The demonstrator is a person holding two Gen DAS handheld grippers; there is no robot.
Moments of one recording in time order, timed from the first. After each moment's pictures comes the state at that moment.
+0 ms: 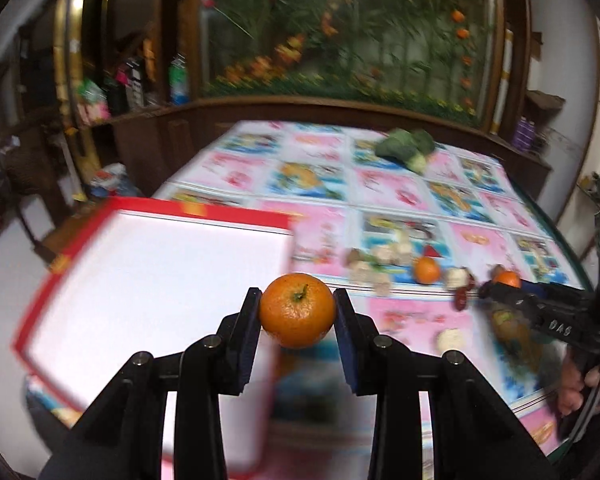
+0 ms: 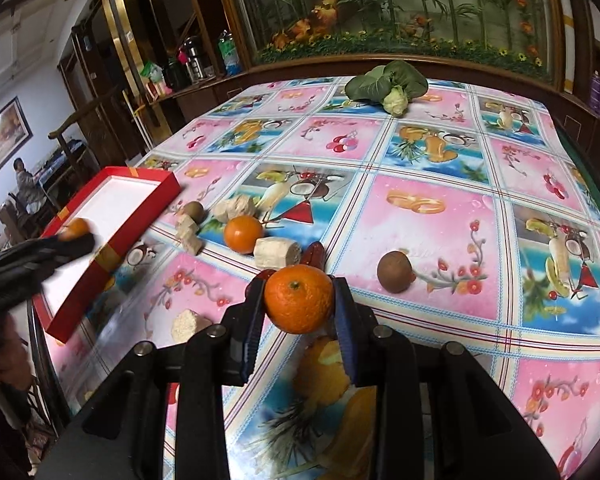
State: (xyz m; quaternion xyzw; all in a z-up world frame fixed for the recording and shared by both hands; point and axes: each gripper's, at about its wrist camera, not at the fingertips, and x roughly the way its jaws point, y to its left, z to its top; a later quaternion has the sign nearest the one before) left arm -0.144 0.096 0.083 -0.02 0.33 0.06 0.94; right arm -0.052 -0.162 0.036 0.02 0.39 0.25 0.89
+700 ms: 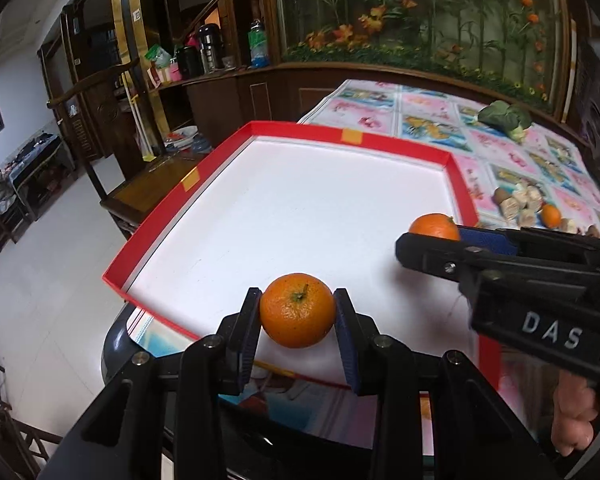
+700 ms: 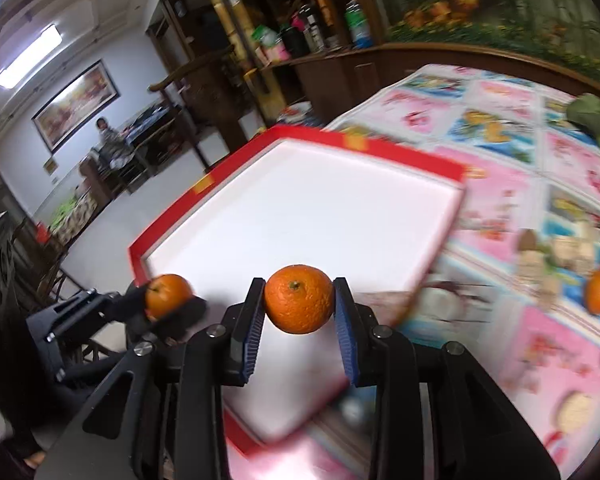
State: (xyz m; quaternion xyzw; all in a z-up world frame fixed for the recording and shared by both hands) left arm -0.181 0.190 0.034 -0.02 0.39 0.17 0.91; right arm -0.105 0.092 0.041 -0.02 0.41 0.43 0.81
